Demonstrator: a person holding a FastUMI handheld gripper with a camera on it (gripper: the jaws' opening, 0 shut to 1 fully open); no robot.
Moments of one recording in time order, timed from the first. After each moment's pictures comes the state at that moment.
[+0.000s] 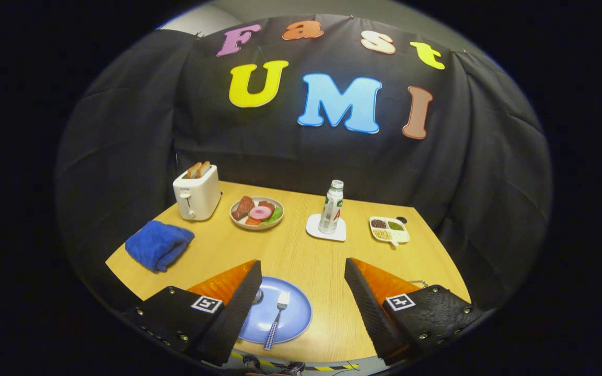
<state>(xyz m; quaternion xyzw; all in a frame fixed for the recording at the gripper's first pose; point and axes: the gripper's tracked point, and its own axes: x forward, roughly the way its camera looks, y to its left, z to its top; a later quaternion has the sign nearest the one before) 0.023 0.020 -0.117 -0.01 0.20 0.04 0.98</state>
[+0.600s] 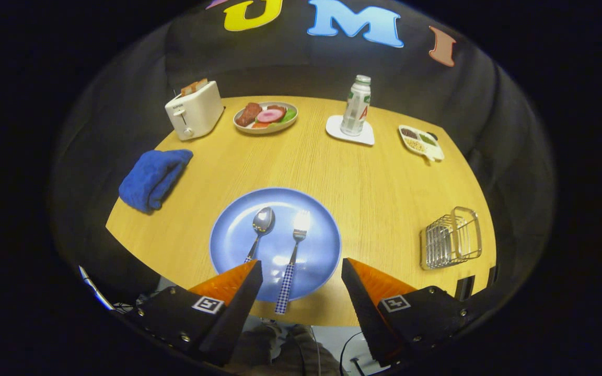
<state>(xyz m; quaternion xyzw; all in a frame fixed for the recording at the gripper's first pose) 0.007 0.047 -0.251 0.00 0.44 0.07 0.89</state>
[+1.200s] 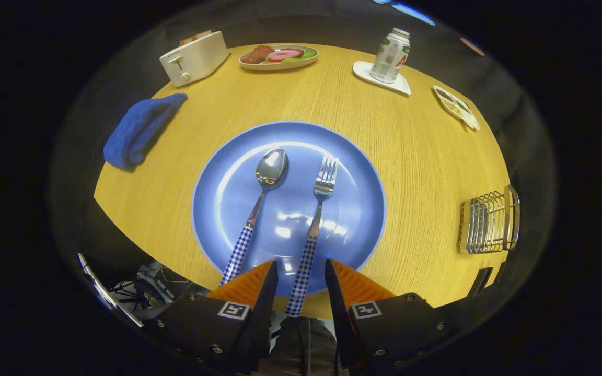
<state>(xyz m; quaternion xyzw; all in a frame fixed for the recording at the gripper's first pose) 0.000 0.075 -0.319 -0.03 0.56 0.09 0.83</state>
